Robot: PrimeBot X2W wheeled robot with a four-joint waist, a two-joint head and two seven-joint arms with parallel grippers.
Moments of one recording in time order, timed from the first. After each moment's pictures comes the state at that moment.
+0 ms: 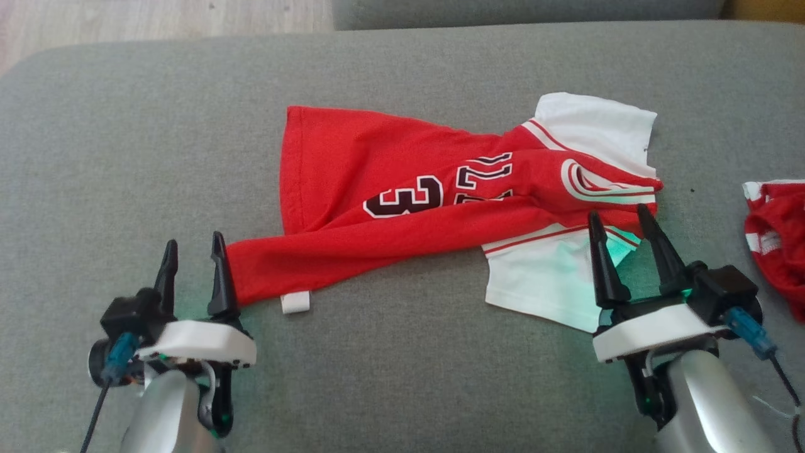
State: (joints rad) left arm -0.30 0.06 -0.05 0.58 -0.30 -0.06 -0.26; right arm -0.18 -0.09 0.12 0.34 0.20 0.13 -0.26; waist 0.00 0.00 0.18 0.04
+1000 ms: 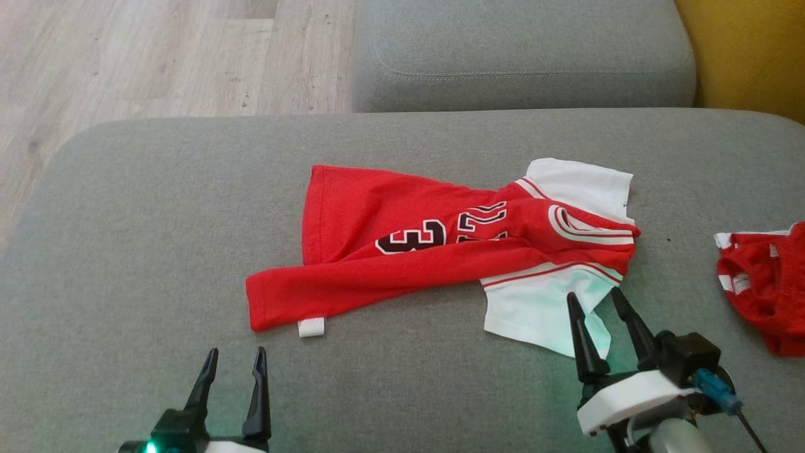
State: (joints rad) left arm 0.05 0.05 -0.10 0.40 -0.13 -0.06 -0.26; right arm -0.05 -0.05 0.14 0.43 0.19 0.13 -0.26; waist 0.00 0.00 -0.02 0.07
